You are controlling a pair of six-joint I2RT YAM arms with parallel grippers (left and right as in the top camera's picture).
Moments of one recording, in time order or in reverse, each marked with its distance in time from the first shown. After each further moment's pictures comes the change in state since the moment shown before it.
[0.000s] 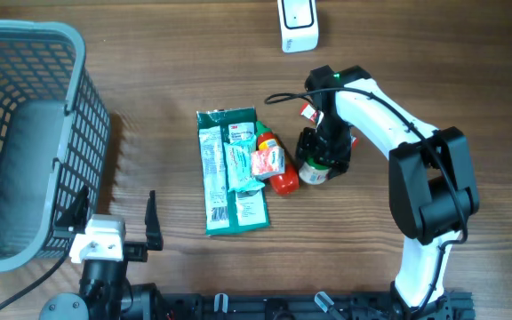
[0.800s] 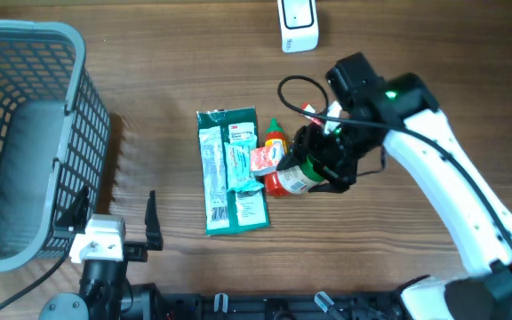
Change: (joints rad) left arm 0.000 0.000 0.000 0.000 0.000 0.000; right arm 0.059 -0.492 0.007 -0.148 -0.346 0.250
